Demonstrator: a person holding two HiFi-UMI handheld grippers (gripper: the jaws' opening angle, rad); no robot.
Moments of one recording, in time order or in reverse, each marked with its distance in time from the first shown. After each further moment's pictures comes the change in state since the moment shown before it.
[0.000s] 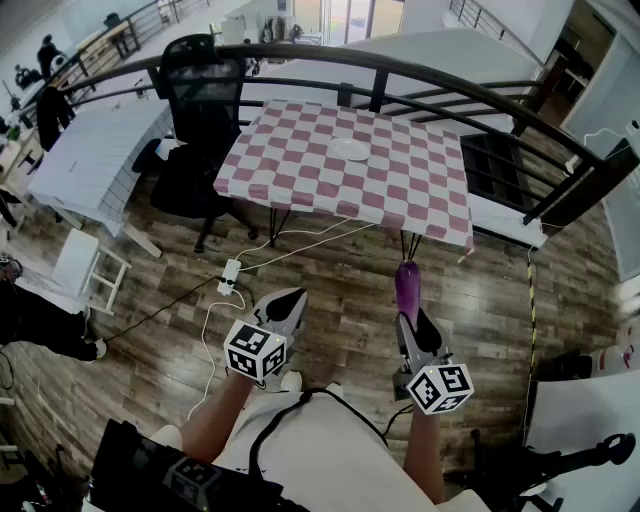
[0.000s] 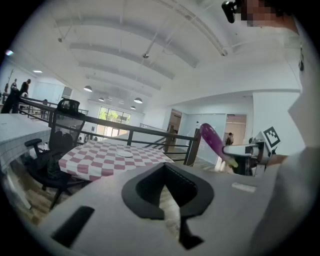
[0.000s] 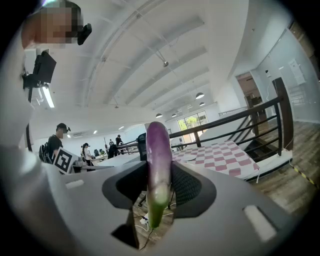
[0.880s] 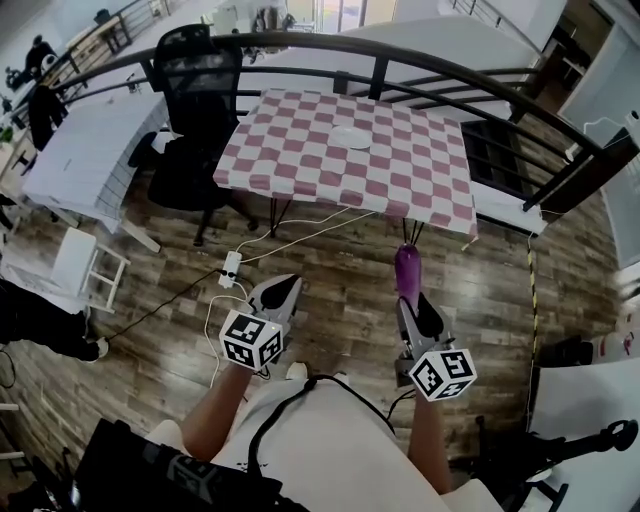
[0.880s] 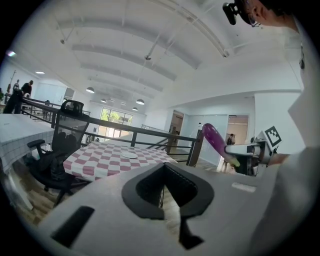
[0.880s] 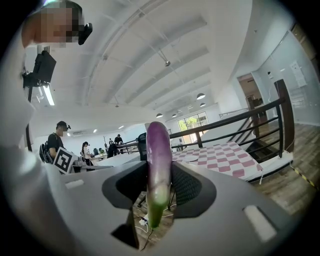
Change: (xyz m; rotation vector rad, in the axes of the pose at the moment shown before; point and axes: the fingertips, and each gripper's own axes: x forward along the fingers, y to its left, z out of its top) left arm -0.012 0.036 0.005 -0.002 -0.014 0.013; right arm 0.023 0.020 -0.001 -0.015 -0.002 -0.009
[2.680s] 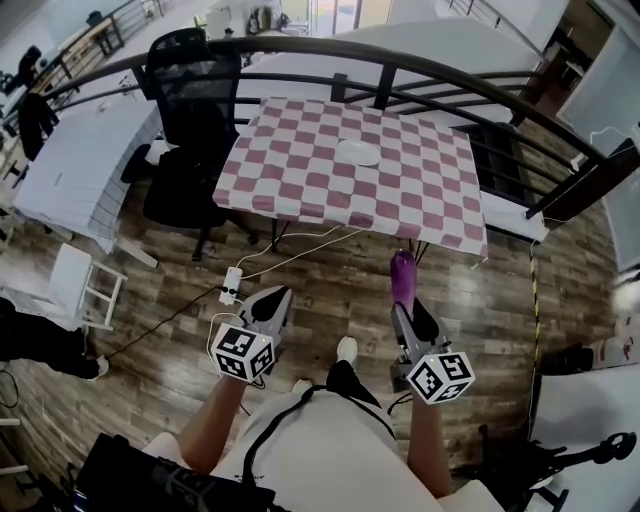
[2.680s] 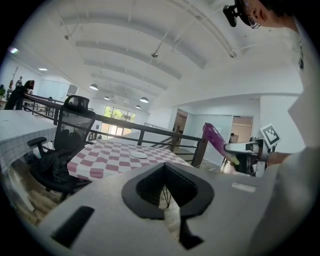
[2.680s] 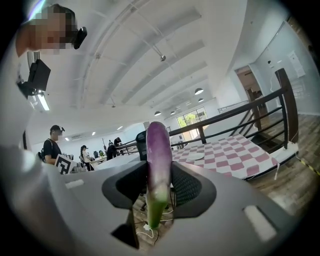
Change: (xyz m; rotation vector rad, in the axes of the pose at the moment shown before) left arm 0.029 0.110 0.011 -0.032 0.017 0.018; right arm 0.114 0.006 0.002 0.063 0.018 0.003
